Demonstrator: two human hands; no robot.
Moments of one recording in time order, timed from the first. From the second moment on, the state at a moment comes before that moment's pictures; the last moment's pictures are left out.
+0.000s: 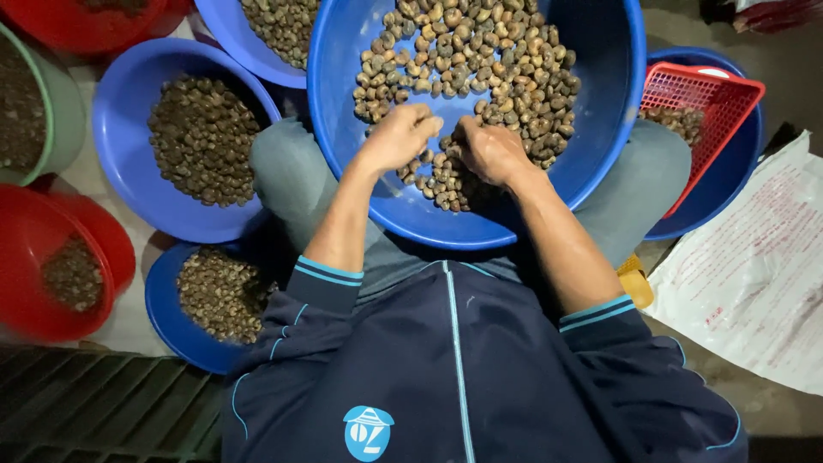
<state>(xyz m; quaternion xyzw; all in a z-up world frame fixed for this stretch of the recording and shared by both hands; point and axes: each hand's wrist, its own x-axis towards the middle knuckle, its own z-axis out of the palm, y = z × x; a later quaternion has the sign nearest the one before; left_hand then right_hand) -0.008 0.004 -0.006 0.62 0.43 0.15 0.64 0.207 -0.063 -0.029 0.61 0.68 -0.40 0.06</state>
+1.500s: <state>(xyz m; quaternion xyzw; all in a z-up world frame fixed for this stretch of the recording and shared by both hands) -0.010 0.007 0.046 0.55 0.35 0.12 0.74 0.194 -0.065 -0.056 0.60 0.74 -0.31 0.02</state>
